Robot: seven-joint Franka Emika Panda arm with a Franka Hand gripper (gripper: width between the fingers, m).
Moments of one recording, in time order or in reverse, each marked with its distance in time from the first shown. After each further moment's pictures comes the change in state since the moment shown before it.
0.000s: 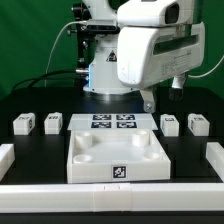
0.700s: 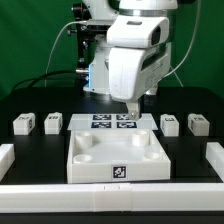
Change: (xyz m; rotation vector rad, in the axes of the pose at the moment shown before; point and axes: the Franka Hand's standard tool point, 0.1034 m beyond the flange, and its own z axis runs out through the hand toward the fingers) arm -0.063 -0.028 0.034 0.045 -0.031 -0.274
